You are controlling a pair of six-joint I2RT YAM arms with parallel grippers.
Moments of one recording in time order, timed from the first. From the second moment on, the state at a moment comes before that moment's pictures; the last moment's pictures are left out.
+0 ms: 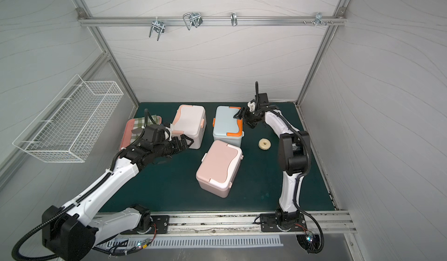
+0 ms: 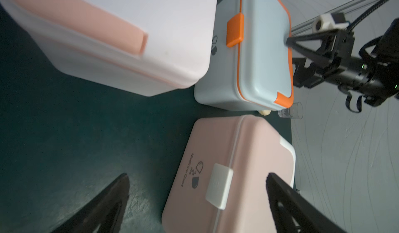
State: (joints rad) left arm -0.38 1.09 0.86 -0.53 0.26 -0.74; right arm 0.24 2.01 1.69 -0.60 -0.64 0.58
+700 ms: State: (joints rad) left arm -0.27 1.53 1.06 -0.41 0.29 -0.70; right arm 0.35 1.19 1.06 -0.75 -0.53 0.43
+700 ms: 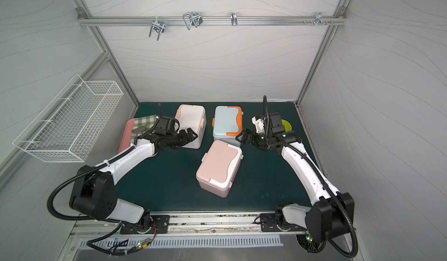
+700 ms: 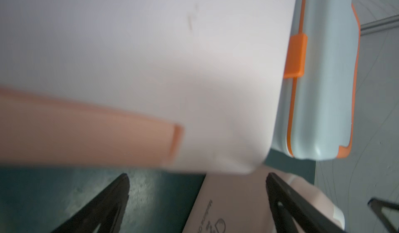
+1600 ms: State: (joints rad) left arm -0.71 1.17 0.76 -0.42 0.35 -0.85; right arm 0.49 1.23 0.88 -0.65 -0.69 0.53
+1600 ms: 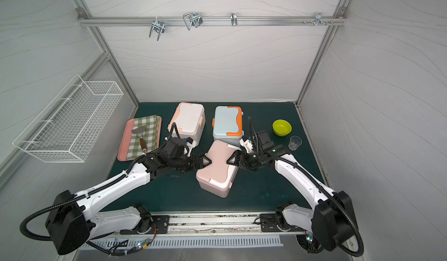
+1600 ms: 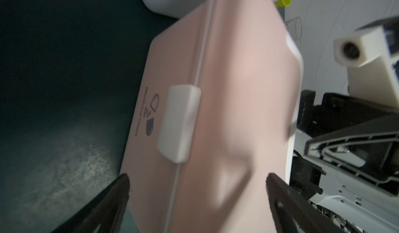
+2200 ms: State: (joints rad) left arm -0.80 1.13 0.67 -0.27 0.18 -0.96; right arm 0.46 1.36 1.07 -0.67 -0.55 0.46
